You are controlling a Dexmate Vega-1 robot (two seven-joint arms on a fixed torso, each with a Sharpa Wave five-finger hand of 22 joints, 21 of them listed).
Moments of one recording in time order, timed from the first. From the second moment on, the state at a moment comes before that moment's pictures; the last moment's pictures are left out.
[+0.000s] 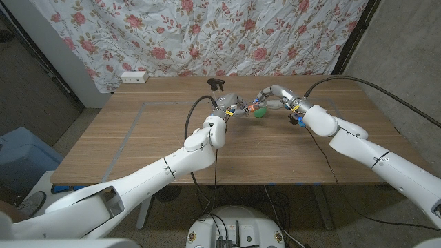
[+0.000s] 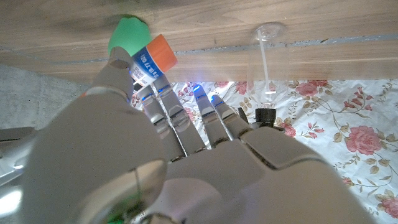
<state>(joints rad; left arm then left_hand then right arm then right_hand) 0.63 0.47 0.94 -1.85 0.54 0.71 0.21 0.96 0.00 0.31 -0.17 0.20 1.03 -0.19 0.21 0.20 1.09 -0.22 0.20 0.21 0.55 -0.05 0.18 0.17 0.25 -0.03 0.18 0.17 -0.78 -0.81 -0.54 -1.73 -0.17 0.08 -0.03 1.08 0.00 0.33 -0.17 0.19 0.88 -0.21 0.62 0.21 1.07 -0.19 0.40 0.37 0.55 -0.05 0.61 0.31 0.44 -0.02 0.19 0.16</state>
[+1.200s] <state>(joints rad) 0.63 0.47 0.94 -1.84 0.54 0.71 0.21 0.96 0.00 0.31 -0.17 0.19 1.03 -0.19 0.21 0.20 1.09 -0.22 0.20 0.21 0.55 -0.05 0.18 0.17 0.25 -0.03 0.18 0.17 -0.78 -0.83 -0.53 -1.73 -0.16 0.08 -0.02 1.08 0.01 0.32 -0.16 0.19 0.88 -0.21 0.62 0.20 1.08 -0.18 0.40 0.37 0.57 -0.05 0.62 0.32 0.43 -0.04 0.19 0.16</state>
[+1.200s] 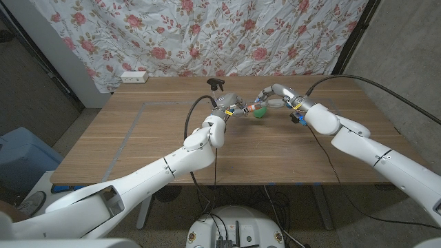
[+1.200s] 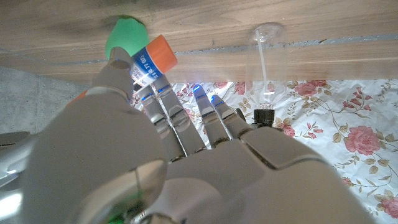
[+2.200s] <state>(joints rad) 0.63 0.48 0.94 -1.84 0.54 0.70 0.20 0.96 -0.01 0.31 -0.17 0.20 1.03 -0.19 0.21 0.20 1.09 -0.22 0.20 0.21 0.55 -0.05 0.18 0.17 0.25 -0.03 0.18 0.16 -0.77 -0.85 -0.53 -1.73 -0.14 0.10 0.02 1.08 0.01 0.31 -0.15 0.19 0.89 -0.21 0.61 0.20 1.08 -0.18 0.39 0.38 0.57 -0.05 0.61 0.32 0.44 -0.04 0.19 0.16</state>
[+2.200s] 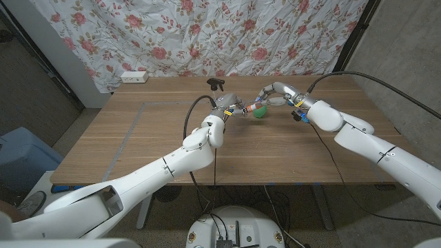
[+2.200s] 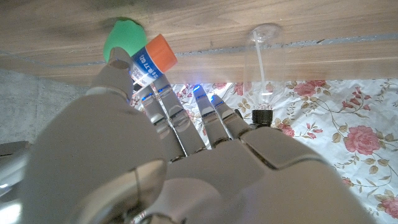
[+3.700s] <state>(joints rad) 0.63 0.58 0.95 -1.92 0.62 0.74 0.09 0.96 0.00 0.31 -0.17 0.20 1.03 -0.19 0.21 0.20 1.09 -0.22 0.20 0.21 0.55 -0.05 0.18 0.17 0.25 -0.03 0.18 0.16 -0.74 -0.91 -0.52 -1.74 -0.22 0.05 0.05 1.09 0.02 0.29 -0.15 0.18 0.88 -0.22 0.60 0.20 1.07 -0.19 0.37 0.38 0.57 -0.05 0.60 0.32 0.43 -0.04 0.18 0.16</state>
